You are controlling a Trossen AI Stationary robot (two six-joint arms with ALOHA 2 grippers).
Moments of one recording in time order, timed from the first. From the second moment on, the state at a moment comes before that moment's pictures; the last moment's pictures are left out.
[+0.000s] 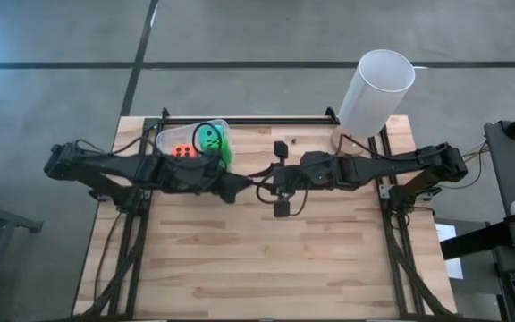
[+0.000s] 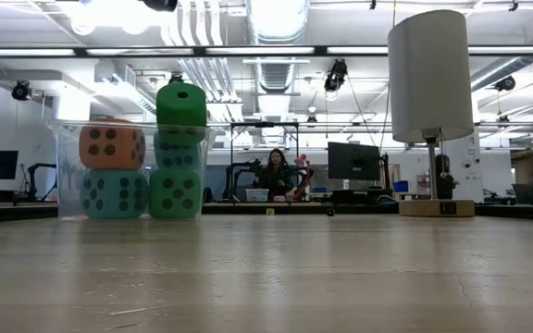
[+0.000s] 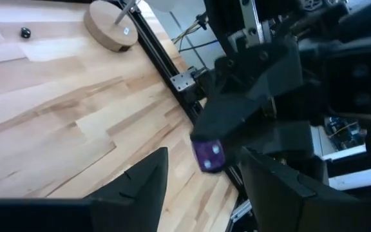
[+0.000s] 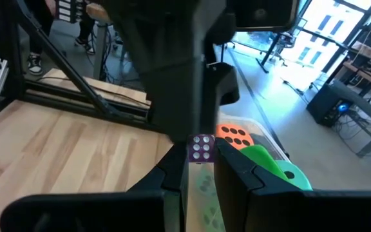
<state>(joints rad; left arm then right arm) -0.18 1.30 1.25 -0.39 -0.34 -1.05 0.10 1.52 1.30 -0.01 0.17 -0.24</state>
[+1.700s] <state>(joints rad) -0.16 1.32 1.25 -0.38 -0.34 -1.09 0.11 1.52 1.30 -0.01 0.19 -0.25</state>
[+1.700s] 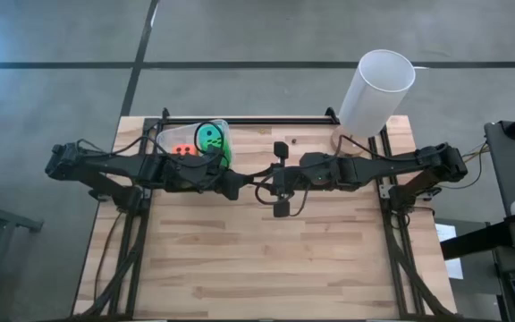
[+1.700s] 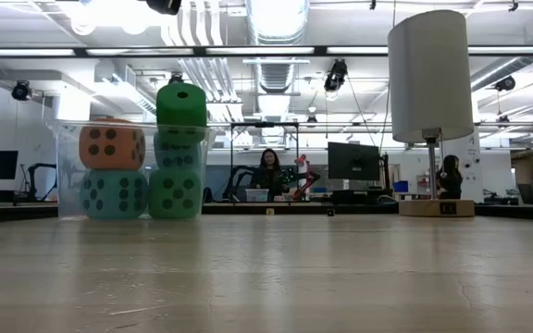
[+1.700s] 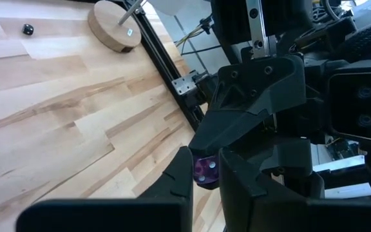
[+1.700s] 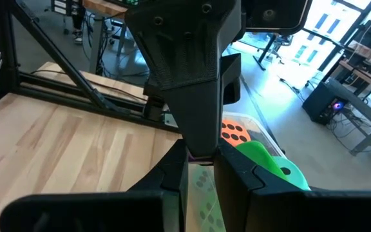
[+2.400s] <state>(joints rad) -0.16 1.33 1.25 -0.37 -0.32 -1.09 0.11 1.51 1.31 -0.01 0.18 -0.24</state>
